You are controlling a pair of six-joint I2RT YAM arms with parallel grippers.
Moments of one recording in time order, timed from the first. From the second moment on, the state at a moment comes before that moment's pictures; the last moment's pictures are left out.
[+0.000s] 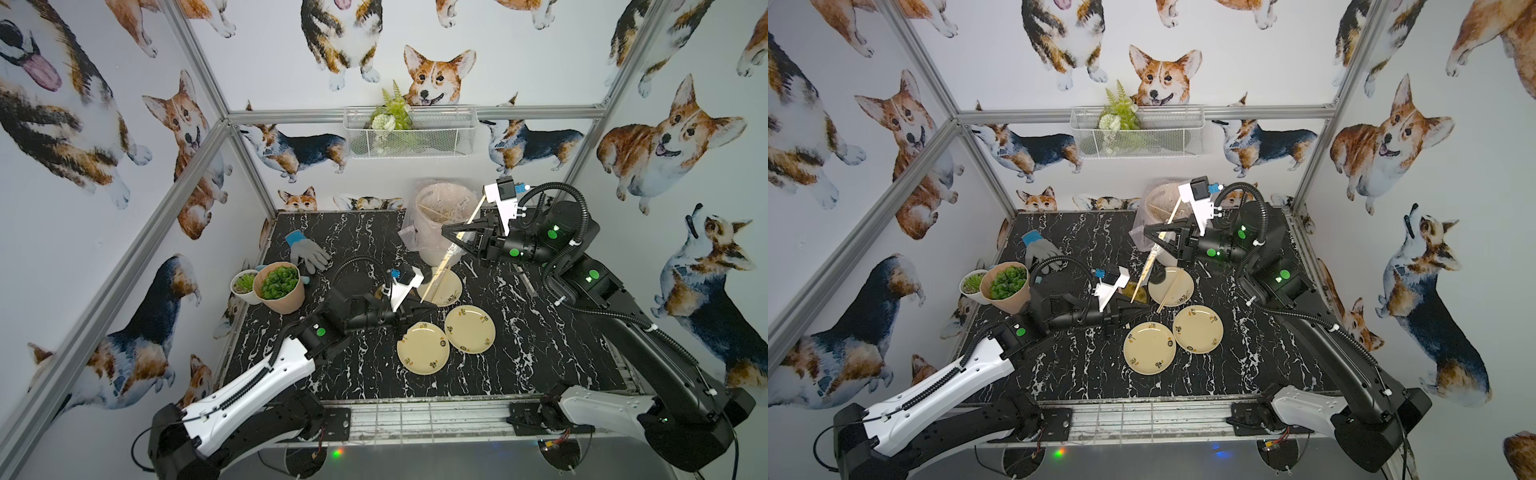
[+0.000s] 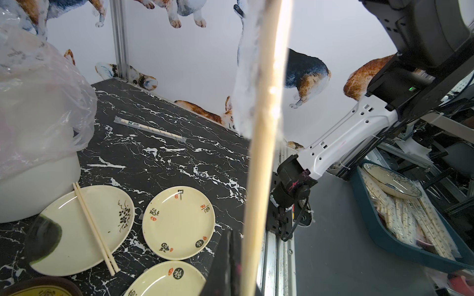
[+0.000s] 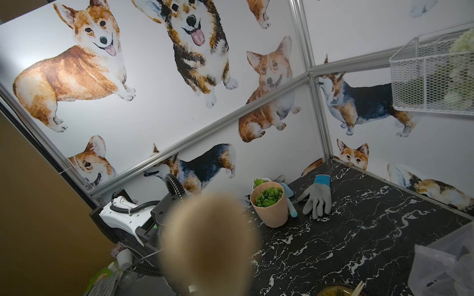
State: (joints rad) left arm -0.82 0.96 0.81 -0.08 0.58 -0.19; right arm 0.64 1.15 1.35 -0.11 -0.71 0.47
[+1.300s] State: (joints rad) left arm -0.82 0.88 0.79 -0.08 0.48 -0.22; right arm 0.75 1.04 1.09 0.03 -0.59 0.54
